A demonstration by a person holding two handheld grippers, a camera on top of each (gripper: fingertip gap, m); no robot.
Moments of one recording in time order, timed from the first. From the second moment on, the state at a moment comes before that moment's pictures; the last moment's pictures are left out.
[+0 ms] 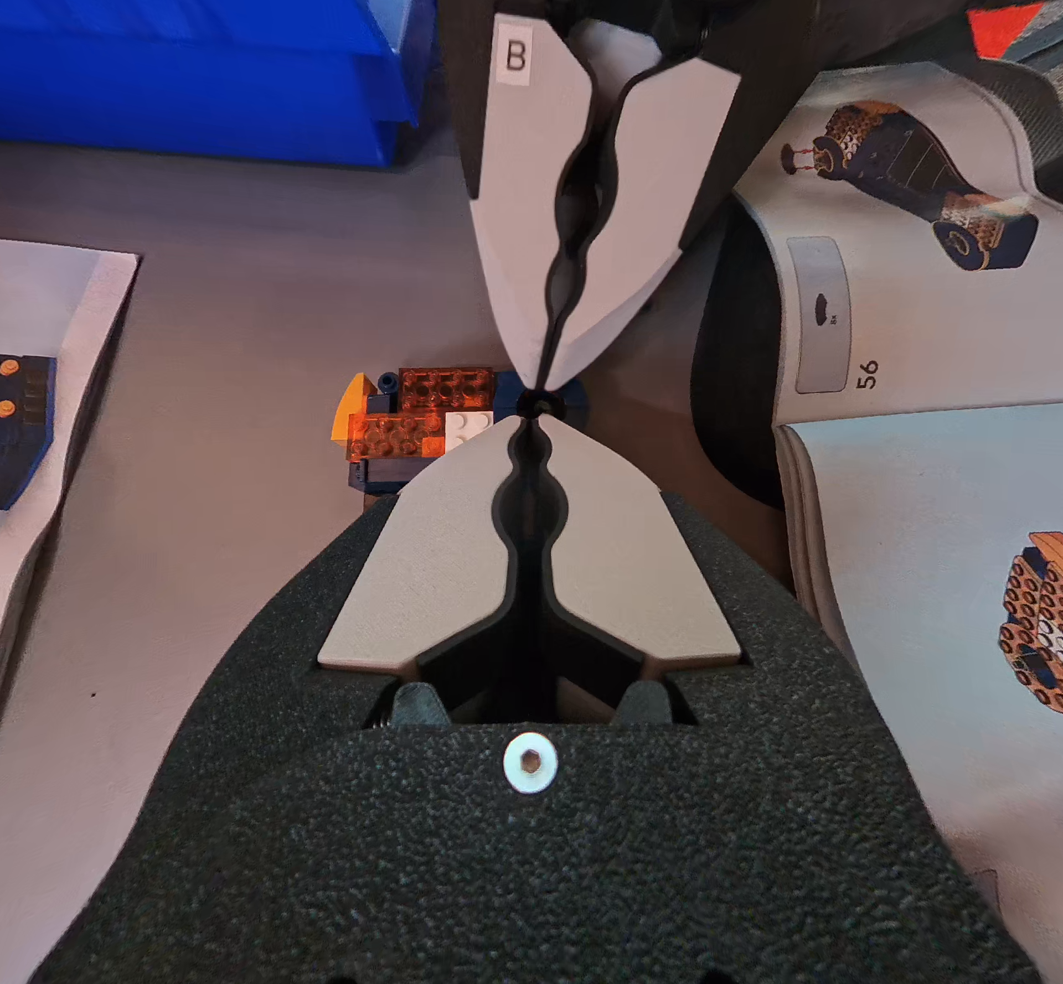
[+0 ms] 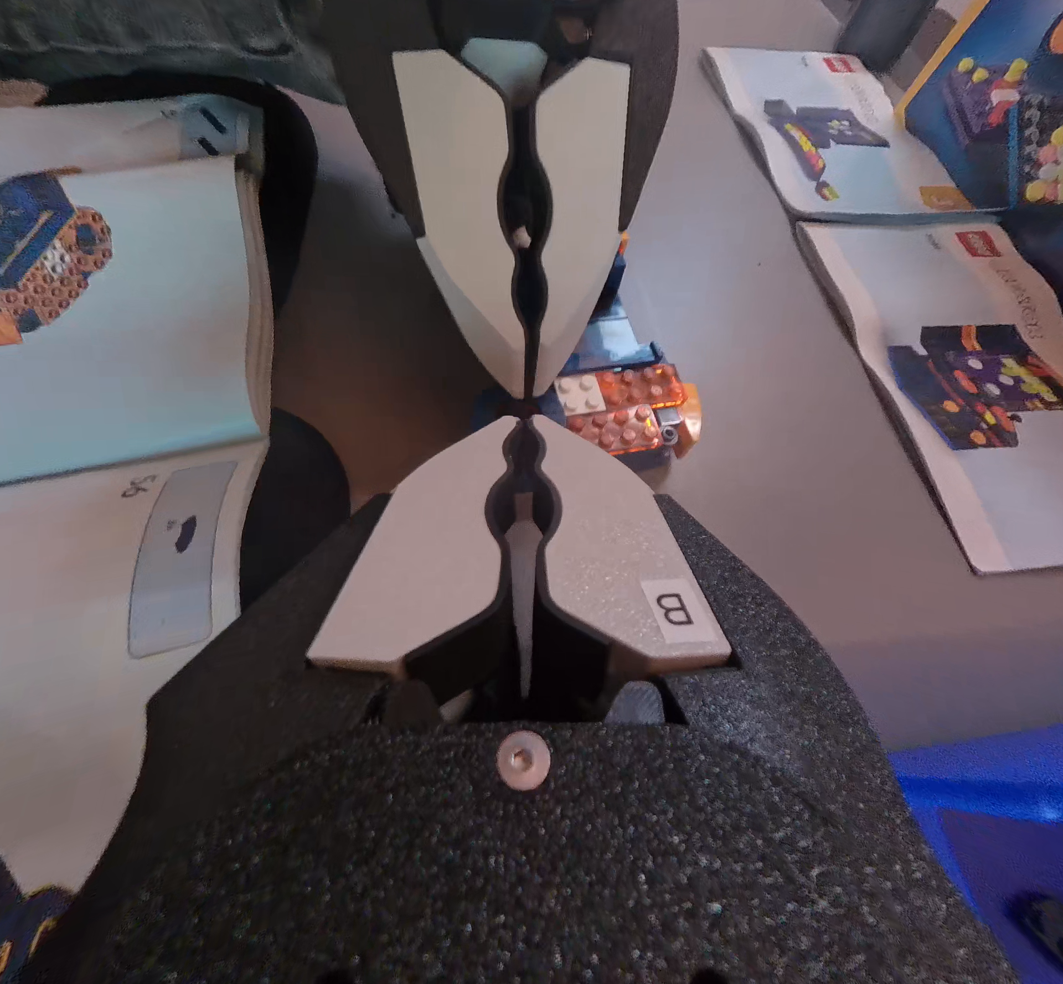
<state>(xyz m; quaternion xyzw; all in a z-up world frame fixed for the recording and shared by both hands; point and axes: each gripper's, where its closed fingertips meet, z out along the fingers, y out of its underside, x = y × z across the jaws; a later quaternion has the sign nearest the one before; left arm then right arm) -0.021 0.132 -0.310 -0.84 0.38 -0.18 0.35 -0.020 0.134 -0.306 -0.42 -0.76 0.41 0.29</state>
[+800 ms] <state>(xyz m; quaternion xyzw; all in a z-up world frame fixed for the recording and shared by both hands) -0.024 0.136 -0.310 -0.84 0.37 -0.18 0.35 -0.030 0.142 -0.310 -0.43 -0.76 0.38 0.30</state>
